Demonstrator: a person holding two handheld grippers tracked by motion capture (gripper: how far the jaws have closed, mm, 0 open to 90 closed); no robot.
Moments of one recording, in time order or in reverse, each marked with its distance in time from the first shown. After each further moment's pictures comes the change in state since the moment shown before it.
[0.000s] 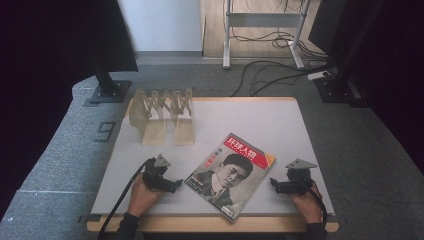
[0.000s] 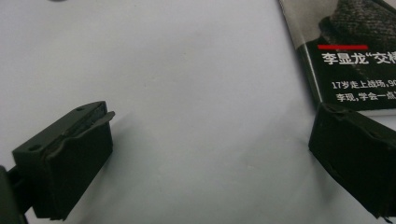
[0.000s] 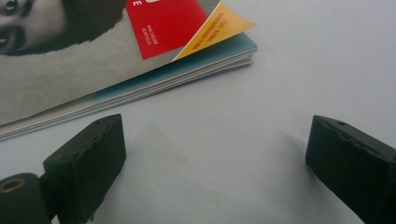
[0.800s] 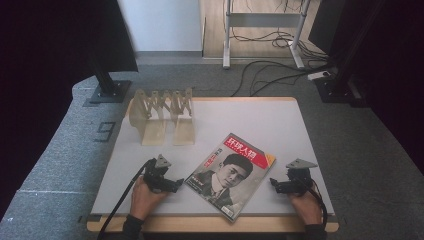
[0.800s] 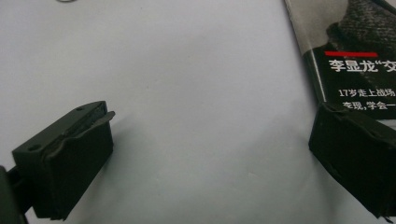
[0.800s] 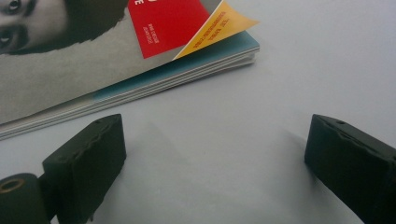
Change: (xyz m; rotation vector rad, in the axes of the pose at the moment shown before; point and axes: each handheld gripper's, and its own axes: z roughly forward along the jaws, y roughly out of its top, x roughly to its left) left arm -0.005 -0.003 0.003 -0.029 0.042 -0.021; right arm -0.002 -0.001 0.001 0.001 0.019 0.003
